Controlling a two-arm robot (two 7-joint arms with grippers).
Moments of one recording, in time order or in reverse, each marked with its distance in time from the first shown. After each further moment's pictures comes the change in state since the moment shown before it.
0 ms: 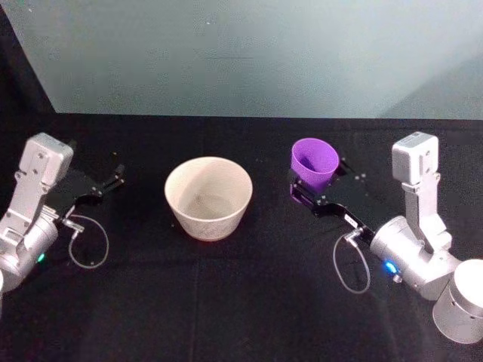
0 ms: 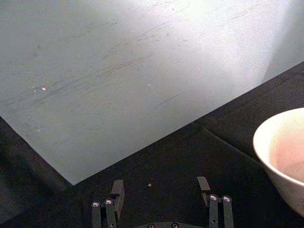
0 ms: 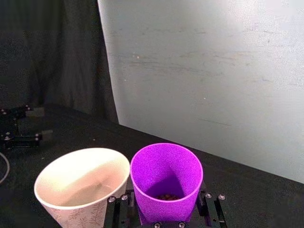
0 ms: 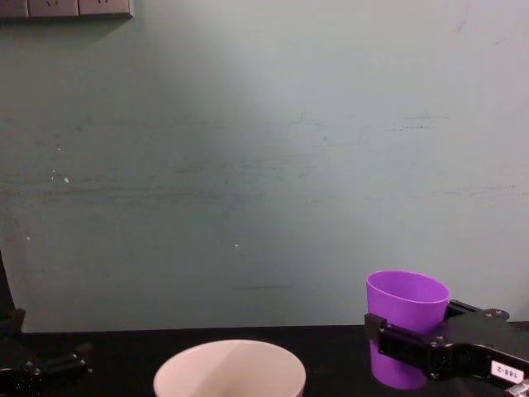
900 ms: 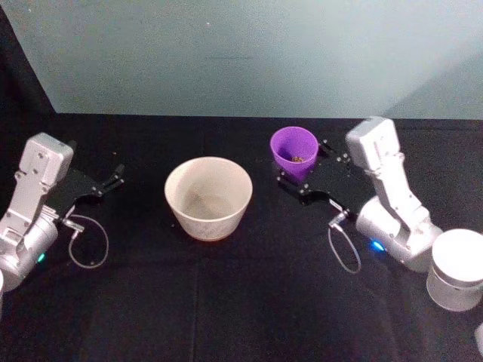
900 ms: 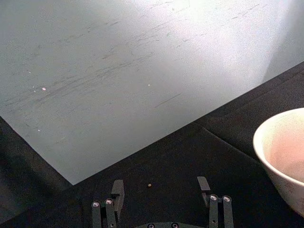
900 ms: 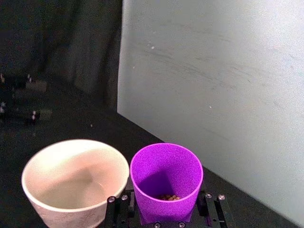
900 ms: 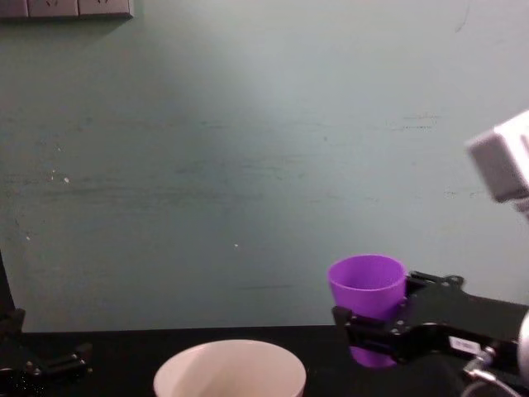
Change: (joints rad) left arm 0.000 0.000 0.000 0.000 0.000 0.000 0.000; right arm 0.103 0.009 -0.067 0.011 -0.194 0.052 -0.001
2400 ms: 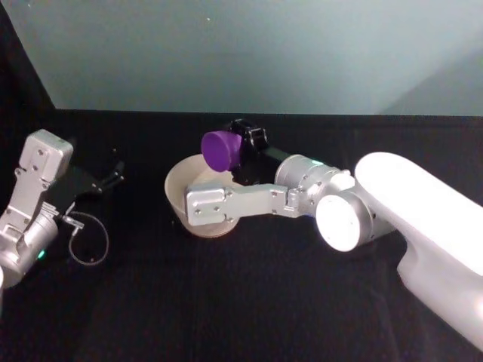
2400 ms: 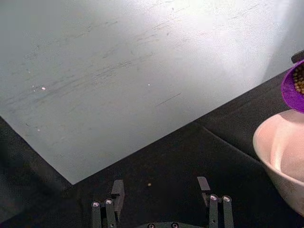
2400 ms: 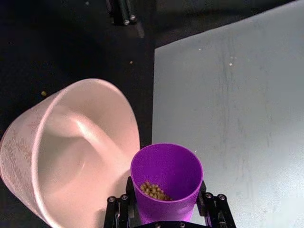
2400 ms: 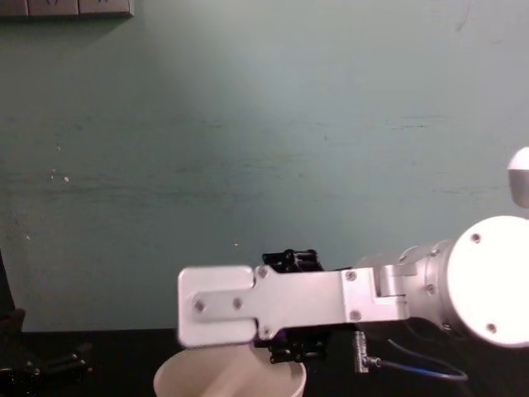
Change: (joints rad) left arm 0.000 0.000 0.000 0.000 0.000 0.000 0.000; right arm 0.364 -0.027 -0.432 0.067 -0.899 0.181 0.069
